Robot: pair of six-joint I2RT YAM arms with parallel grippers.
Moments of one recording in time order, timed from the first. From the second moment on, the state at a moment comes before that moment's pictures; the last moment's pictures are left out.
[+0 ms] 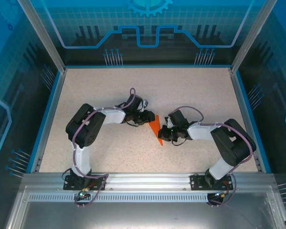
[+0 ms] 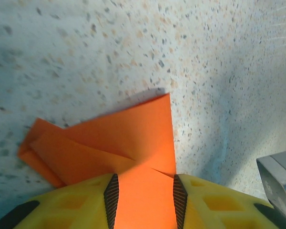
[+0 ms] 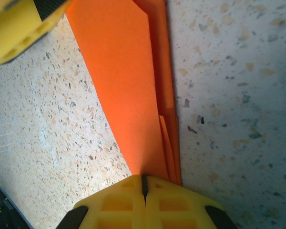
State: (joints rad) left arm -0.51 1.99 1.10 -0.01 0.48 -0.76; right arm 0.54 1.62 0.64 -0.06 -0.42 0.79
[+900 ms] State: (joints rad) left arm -0.40 1.97 1.20 -0.12 0.50 -0.66; right arm 0.54 1.64 0.65 -0.05 -0.45 0.79
